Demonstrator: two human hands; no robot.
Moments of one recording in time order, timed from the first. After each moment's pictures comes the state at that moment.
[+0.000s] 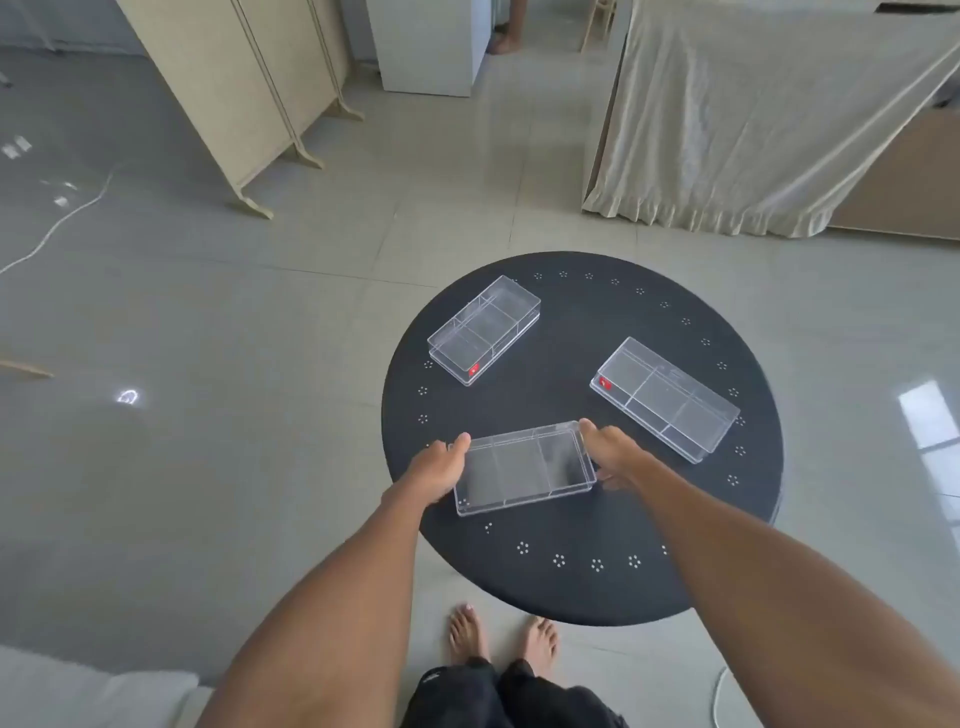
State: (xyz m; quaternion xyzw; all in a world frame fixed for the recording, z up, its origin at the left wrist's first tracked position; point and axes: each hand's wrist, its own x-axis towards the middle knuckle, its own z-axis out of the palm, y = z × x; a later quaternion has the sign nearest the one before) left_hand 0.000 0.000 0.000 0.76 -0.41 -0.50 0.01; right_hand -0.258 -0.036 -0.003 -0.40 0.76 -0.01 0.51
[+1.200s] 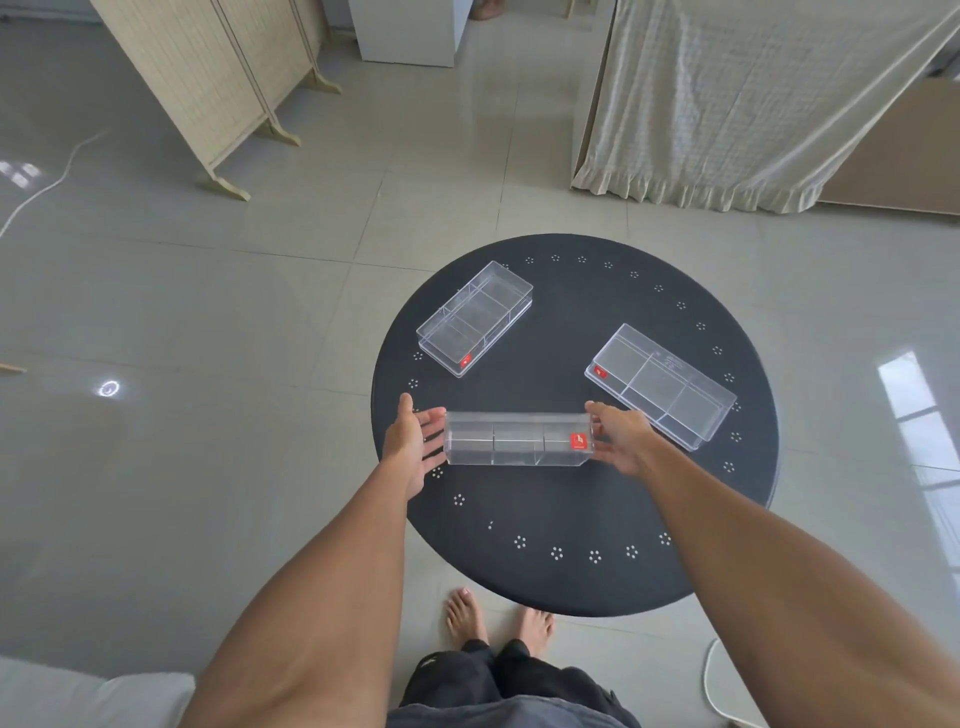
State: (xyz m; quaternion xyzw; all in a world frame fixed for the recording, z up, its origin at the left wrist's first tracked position) left_hand 0.017 -0.031 -0.020 0.68 -0.09 -0.63 0.36; right_hand -0.274 -0.057 -0.025 -0.17 0.75 -0.25 0.59
